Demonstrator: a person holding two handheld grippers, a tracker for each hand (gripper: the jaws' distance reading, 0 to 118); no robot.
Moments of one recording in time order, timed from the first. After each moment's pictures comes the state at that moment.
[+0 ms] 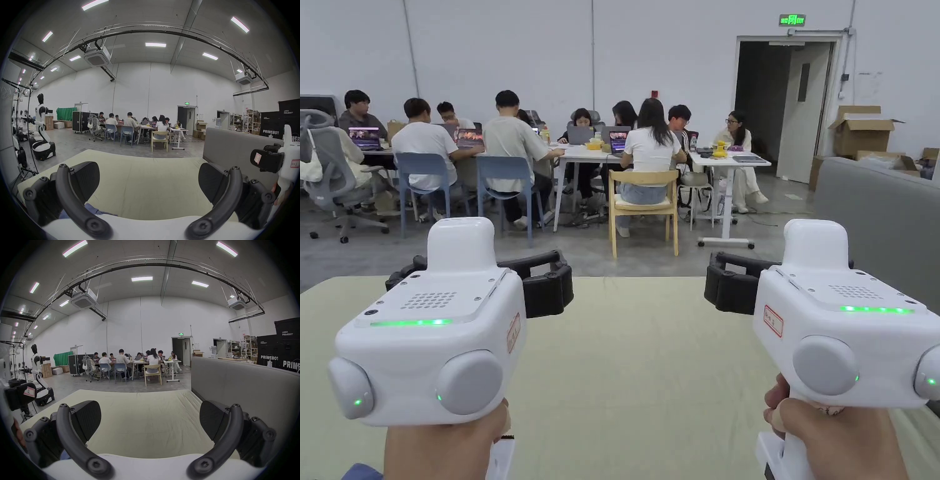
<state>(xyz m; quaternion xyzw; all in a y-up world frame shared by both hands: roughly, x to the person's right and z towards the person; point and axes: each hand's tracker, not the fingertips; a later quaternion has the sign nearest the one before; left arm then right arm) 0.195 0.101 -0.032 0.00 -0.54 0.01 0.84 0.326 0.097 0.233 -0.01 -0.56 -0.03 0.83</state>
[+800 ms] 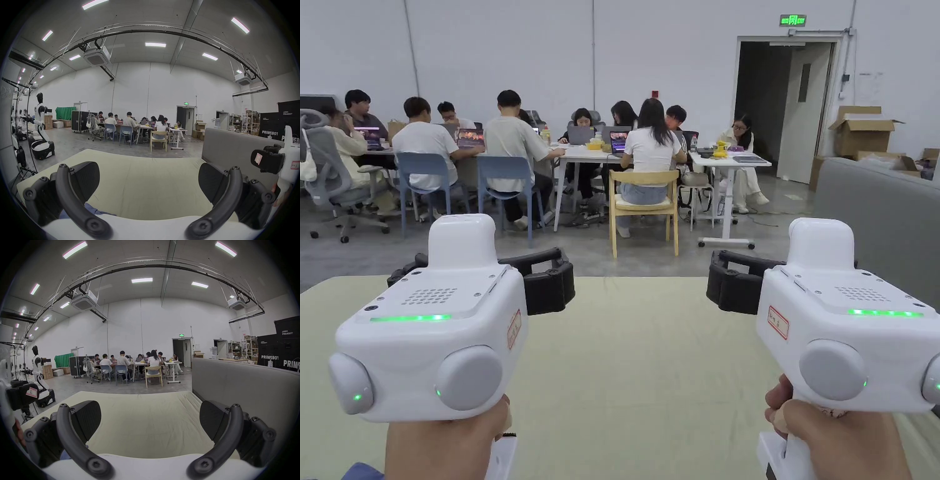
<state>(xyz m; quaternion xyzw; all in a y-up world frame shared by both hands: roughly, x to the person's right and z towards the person) 0.194 0.104 -0.031 -0.01 -0.54 0.02 0.84 0.320 0.099 0.237 0.01 -0.55 -0.03 0.83</state>
